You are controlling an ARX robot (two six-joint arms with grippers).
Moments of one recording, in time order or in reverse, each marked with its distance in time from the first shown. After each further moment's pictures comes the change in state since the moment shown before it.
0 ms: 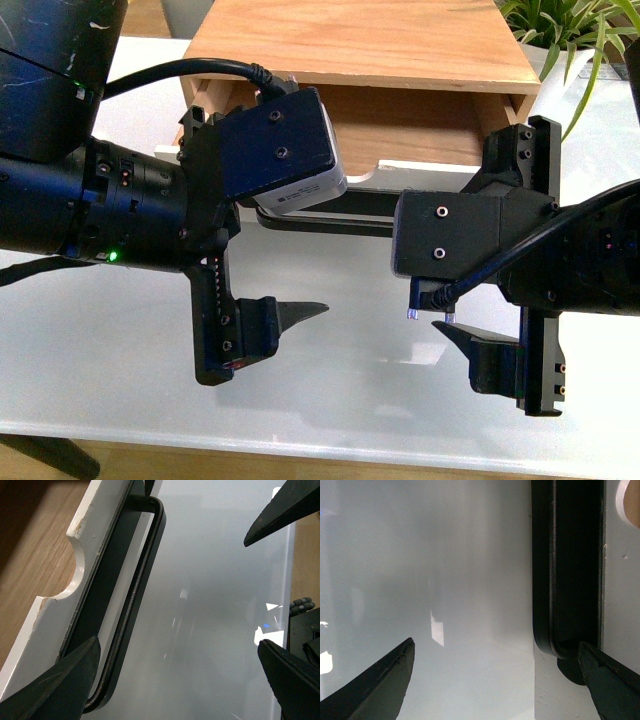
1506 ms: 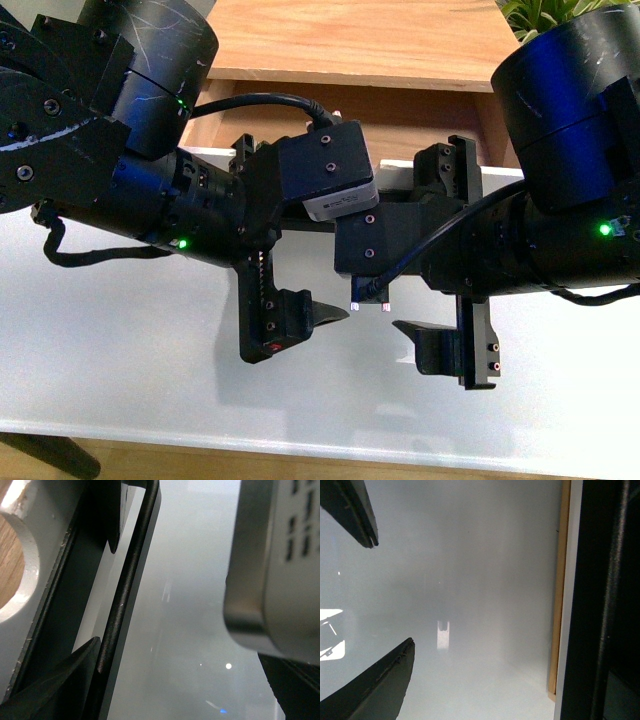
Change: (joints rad) left arm -0.010 0.191 0.209 -0.149 0.017 0.026; right arm 0.043 0.205 0.185 -0.065 0.005 -0.023
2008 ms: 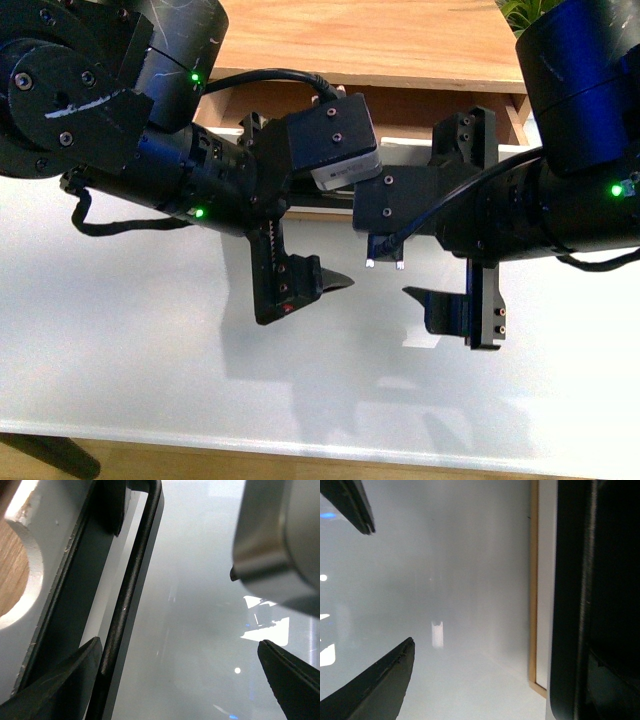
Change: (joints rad) left arm 0.010 0.046 0.089 -0.008 0.002 0.005; right arm -0.053 0.008 0.047 0.011 0.006 -0.002
